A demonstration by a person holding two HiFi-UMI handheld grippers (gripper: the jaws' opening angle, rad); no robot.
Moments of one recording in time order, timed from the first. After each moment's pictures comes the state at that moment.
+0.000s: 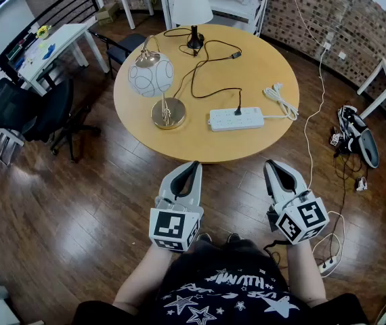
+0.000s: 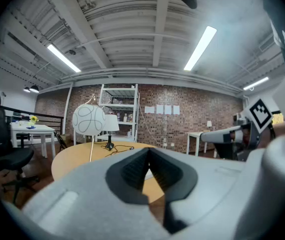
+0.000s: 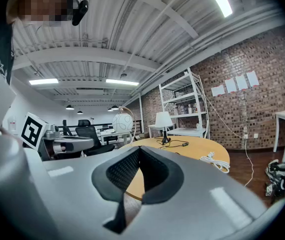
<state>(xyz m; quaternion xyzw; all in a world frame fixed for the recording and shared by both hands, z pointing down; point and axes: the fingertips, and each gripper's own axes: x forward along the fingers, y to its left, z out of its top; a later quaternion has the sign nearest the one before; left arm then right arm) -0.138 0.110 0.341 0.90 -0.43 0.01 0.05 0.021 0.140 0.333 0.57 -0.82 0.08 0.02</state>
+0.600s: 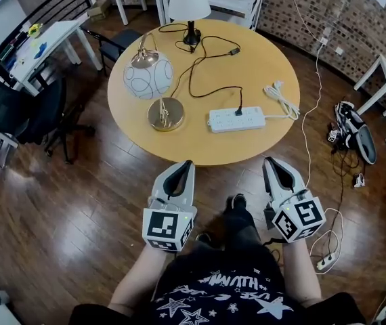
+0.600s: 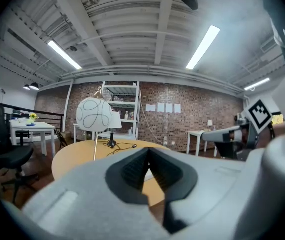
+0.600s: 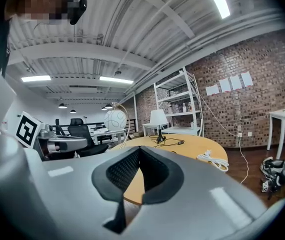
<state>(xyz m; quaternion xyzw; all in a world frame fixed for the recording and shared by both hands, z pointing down) -0.160 0.078 0.354 0.90 -0.44 0.02 0.06 0.015 0.107 0.345 0.59 -0.80 0.09 0.02</state>
